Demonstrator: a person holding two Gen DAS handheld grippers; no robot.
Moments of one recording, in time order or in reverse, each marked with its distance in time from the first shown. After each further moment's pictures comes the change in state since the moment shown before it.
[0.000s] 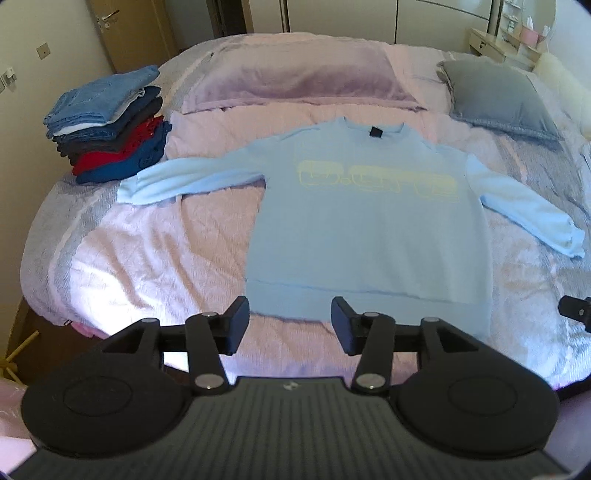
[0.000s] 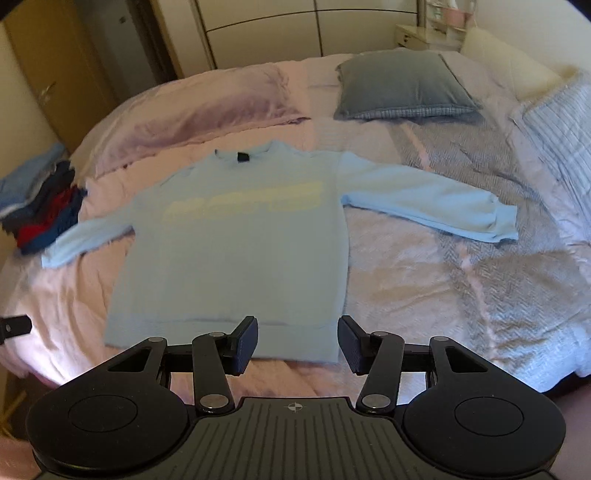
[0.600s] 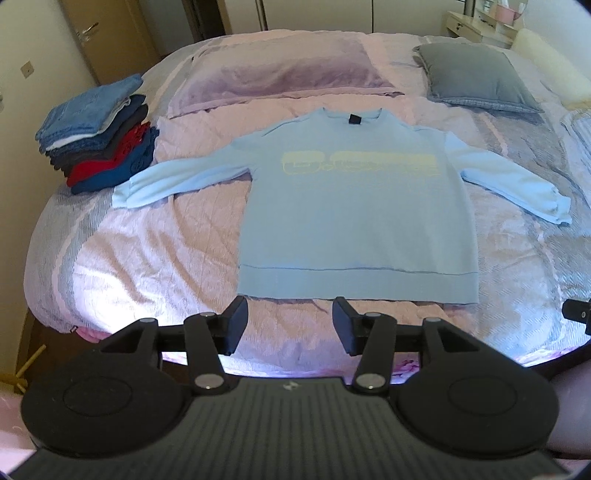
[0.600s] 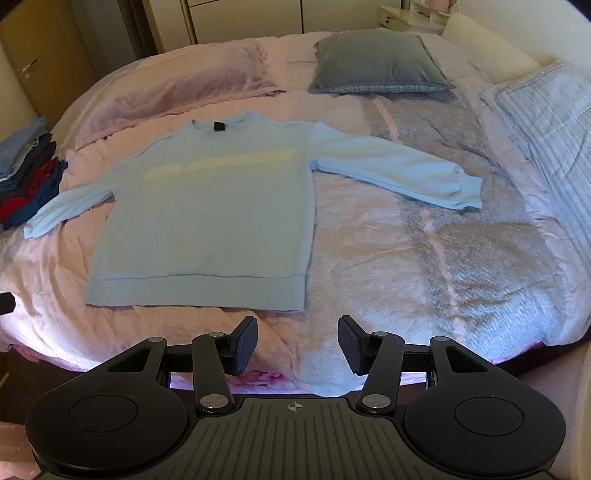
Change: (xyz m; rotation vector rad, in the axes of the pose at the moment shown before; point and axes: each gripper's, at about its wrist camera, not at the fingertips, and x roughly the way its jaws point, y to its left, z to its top) left arm -0.023 -0.012 -0.015 0.085 -0.009 -0.017; right arm -0.029 -0.010 -0.030 0.000 0.065 -0.094
